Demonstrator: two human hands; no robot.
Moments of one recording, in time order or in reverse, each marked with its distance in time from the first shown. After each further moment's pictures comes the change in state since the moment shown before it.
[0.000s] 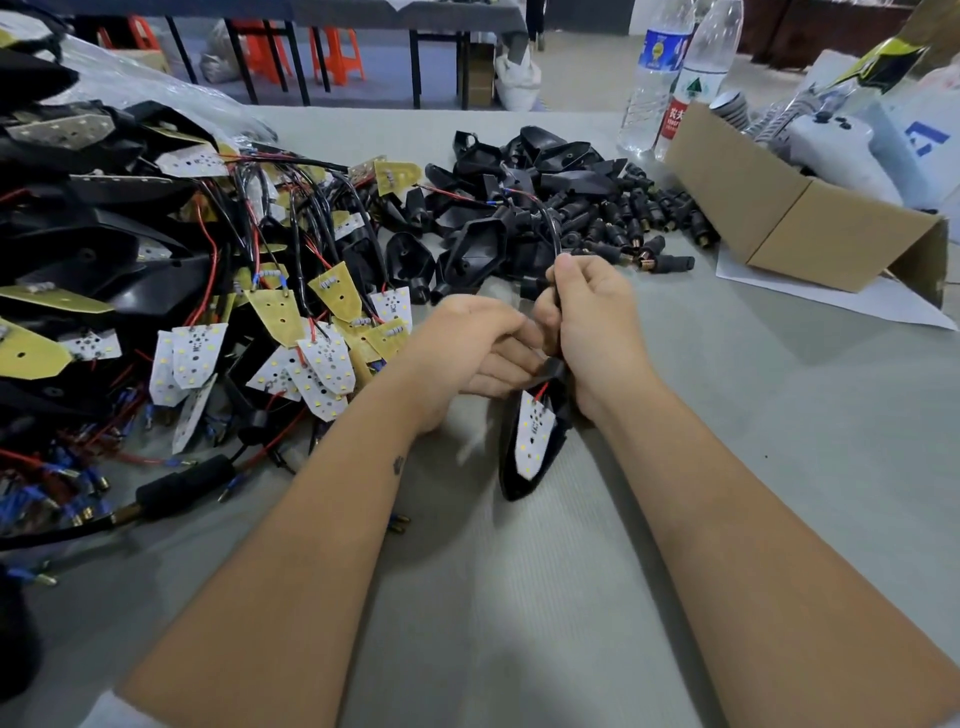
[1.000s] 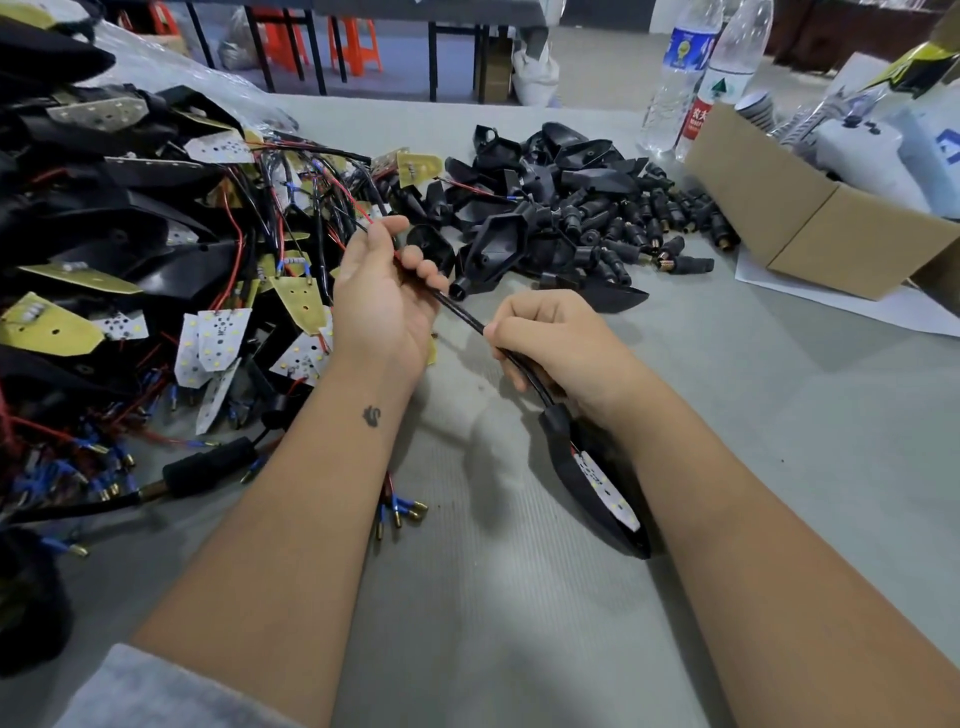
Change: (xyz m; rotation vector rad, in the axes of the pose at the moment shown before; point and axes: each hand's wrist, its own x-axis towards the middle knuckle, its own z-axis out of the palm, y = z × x) left_hand 0.011 0.001 -0.039 -0.921 0.465 0.314; right_hand -0.020 -0.007 0.005 -0.305 -0.562 -0.007
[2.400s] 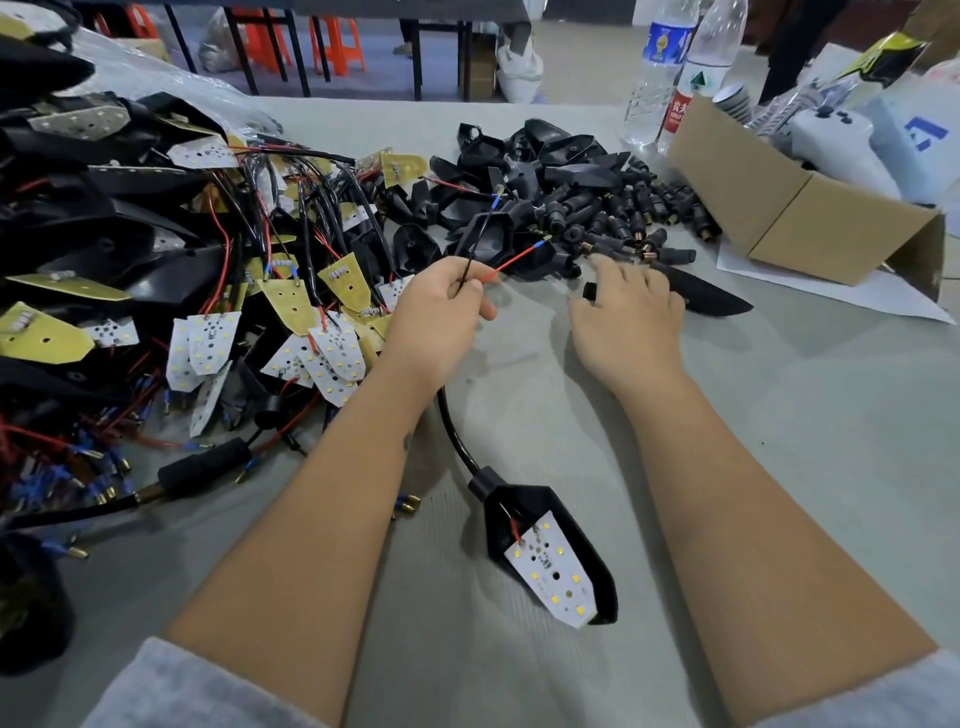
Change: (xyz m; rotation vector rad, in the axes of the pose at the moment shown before) left_hand -0.013 -0.023 0.004 1.083 -0.261 0.064; right_hand 0.011 0.031 -0.045 -1.049 0.575 0.219
